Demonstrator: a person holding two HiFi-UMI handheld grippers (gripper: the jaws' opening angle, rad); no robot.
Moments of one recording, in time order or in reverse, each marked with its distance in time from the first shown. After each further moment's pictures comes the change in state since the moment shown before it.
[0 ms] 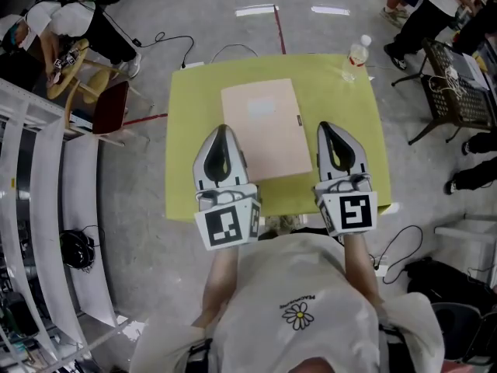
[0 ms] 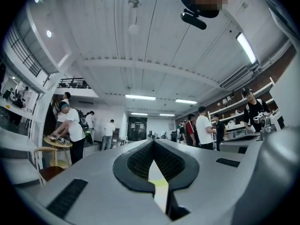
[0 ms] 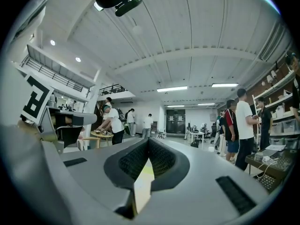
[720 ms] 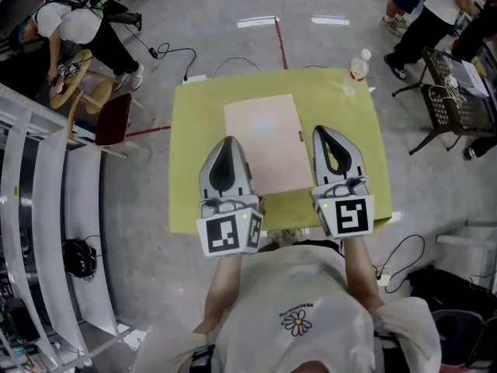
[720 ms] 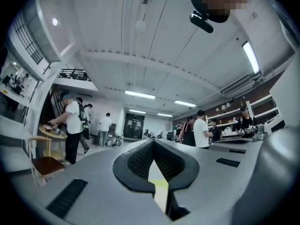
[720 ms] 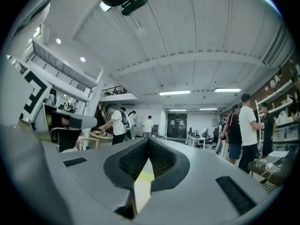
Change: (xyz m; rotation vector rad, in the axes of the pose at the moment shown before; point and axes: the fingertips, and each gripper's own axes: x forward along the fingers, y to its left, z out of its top) left arm 0.013 -0.002 -0.002 -0.089 0.015 -0.040; right arm 0.025 0.002 0.020 -0.039 -0.072 0.021
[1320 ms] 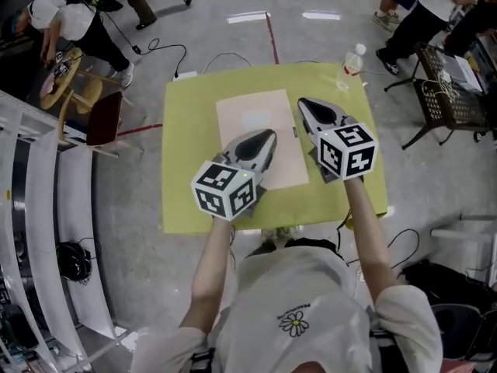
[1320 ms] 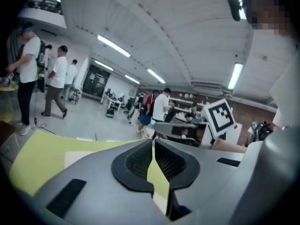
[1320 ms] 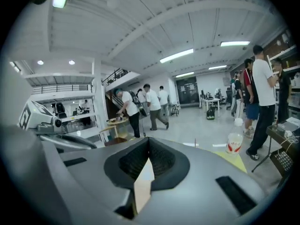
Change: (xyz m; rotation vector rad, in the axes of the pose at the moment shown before) left arm 0.040 -0.069 -0.101 -0.192 0.458 -0.574; right arm 0.074 -0.020 -0.091 0.255 0.403 0.199
